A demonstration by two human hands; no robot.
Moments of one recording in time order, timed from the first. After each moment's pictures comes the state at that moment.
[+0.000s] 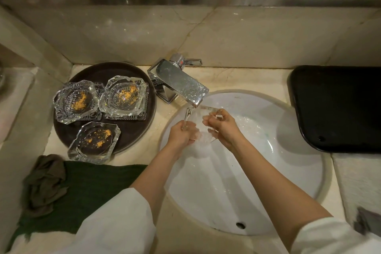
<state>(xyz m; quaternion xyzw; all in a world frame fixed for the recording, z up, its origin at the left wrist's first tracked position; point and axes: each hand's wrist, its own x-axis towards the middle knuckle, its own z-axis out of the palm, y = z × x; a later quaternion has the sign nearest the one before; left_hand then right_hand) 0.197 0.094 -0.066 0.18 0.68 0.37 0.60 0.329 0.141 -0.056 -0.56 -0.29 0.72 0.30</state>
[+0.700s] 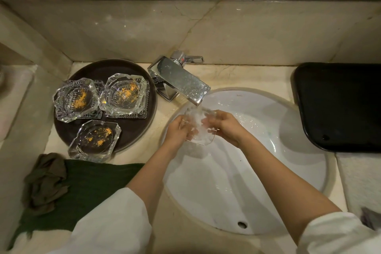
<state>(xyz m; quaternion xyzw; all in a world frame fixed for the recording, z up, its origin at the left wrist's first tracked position) 0.191 0.092 -0.060 0.25 0.69 0.39 0.56 0.335 0.150 -0.063 -0.53 -0.38 0.73 0.19</state>
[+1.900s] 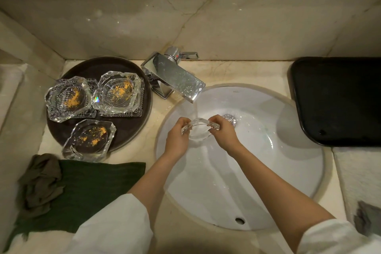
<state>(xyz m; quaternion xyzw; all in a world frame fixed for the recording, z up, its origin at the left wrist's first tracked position) 0.200 0.078 -0.083 0.38 0.74 0.29 0.47 0.341 0.124 -0.094 -0.61 -0.56 0.53 0.18</state>
